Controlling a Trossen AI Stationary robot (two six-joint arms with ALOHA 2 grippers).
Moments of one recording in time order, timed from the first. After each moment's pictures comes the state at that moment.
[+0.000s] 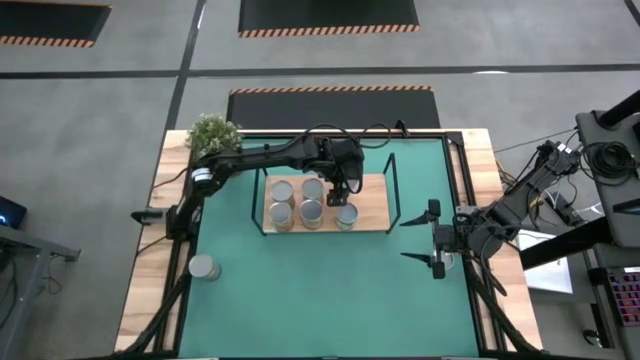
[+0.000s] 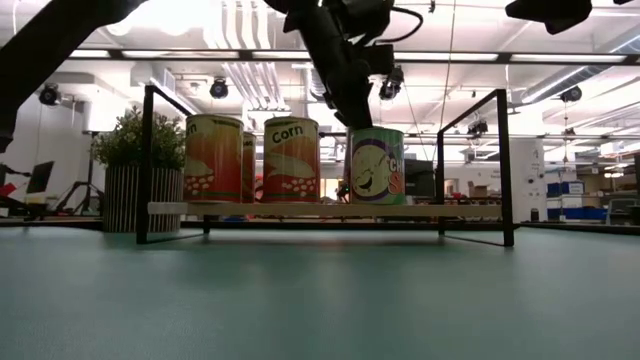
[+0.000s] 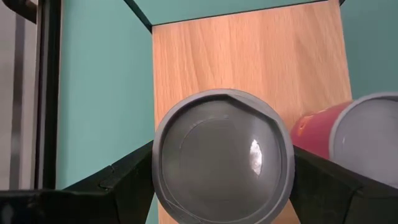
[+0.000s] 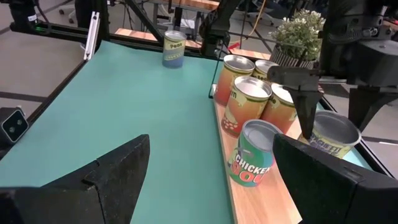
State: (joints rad) left arm 0.21 2.14 2.04 -0.95 -0.05 0.29; right arm 0.72 0.77 0.61 -0.24 0.70 0.12
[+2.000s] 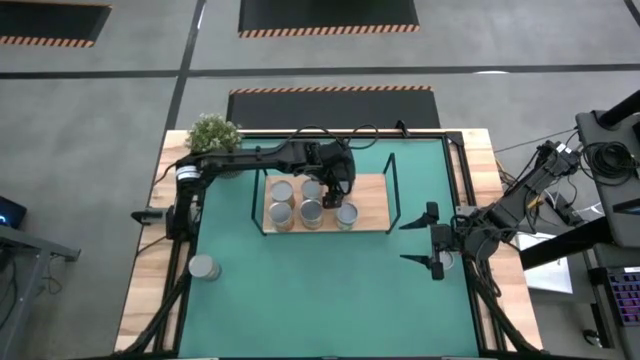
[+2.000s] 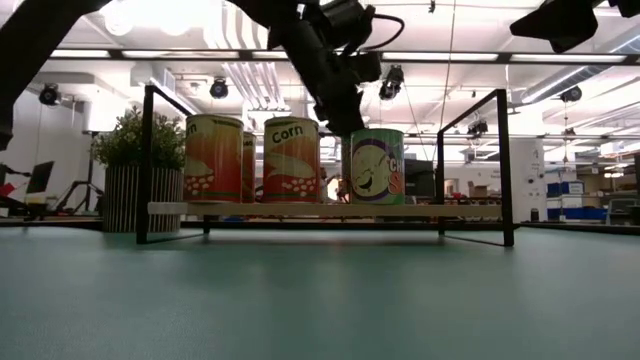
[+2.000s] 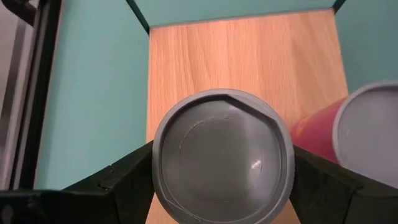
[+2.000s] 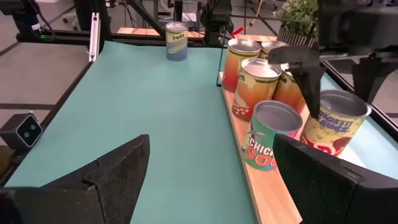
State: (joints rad) left arm 0.23 2.02 1.75 -0.69 0.00 0.27; right arm 0.72 0.77 0.57 -0.23 0.68 0.25
